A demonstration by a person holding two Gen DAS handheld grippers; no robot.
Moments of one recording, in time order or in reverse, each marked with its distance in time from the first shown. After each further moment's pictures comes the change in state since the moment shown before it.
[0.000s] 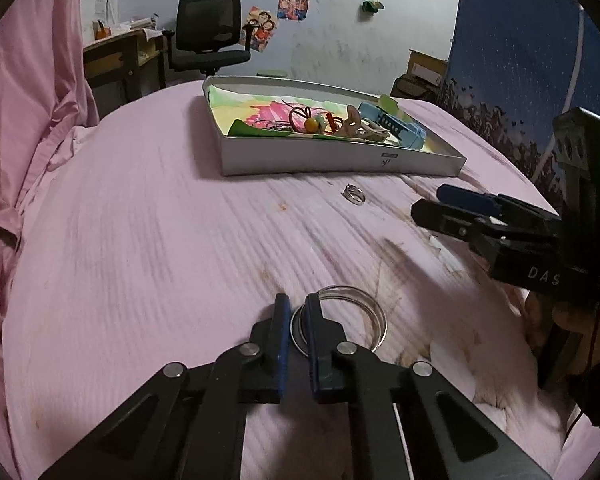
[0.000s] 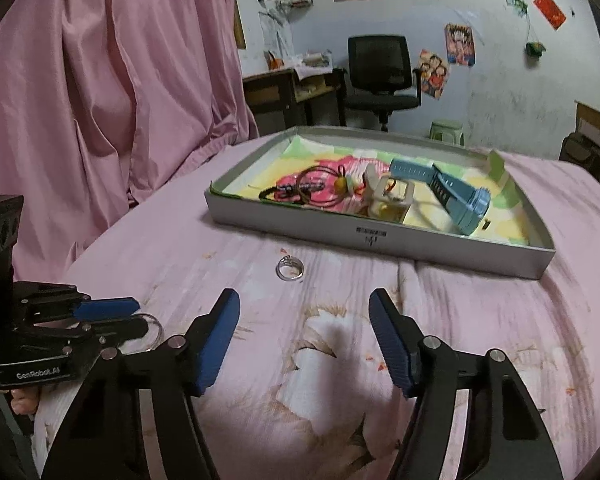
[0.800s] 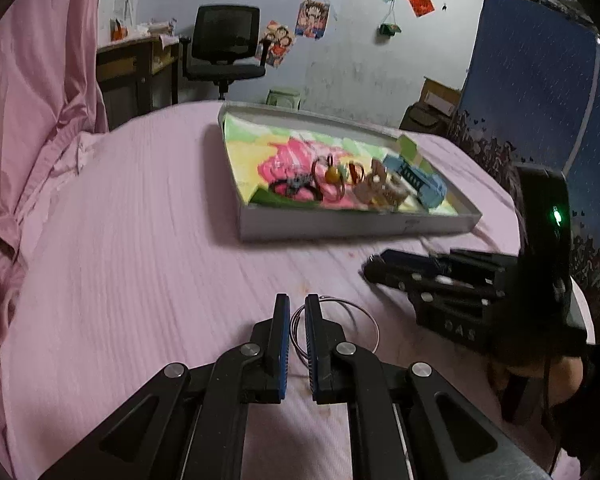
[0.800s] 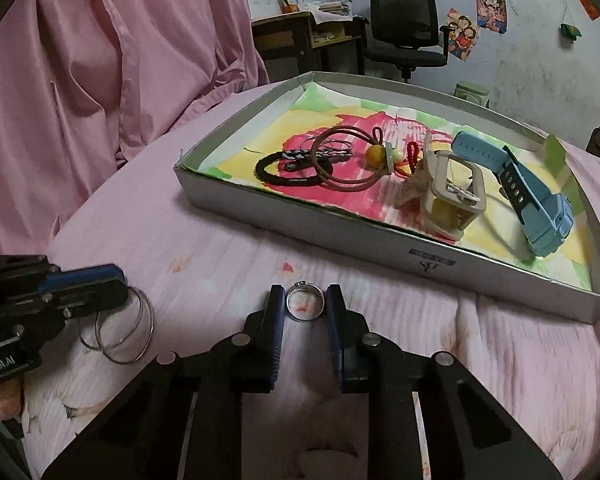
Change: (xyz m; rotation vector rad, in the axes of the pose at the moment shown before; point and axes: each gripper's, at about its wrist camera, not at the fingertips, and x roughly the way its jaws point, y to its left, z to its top) left arm 0.003 0.015 0.043 -0.071 -0.085 0.002; right arm 0.072 0.018 0.024 -0.054 0.177 0.027
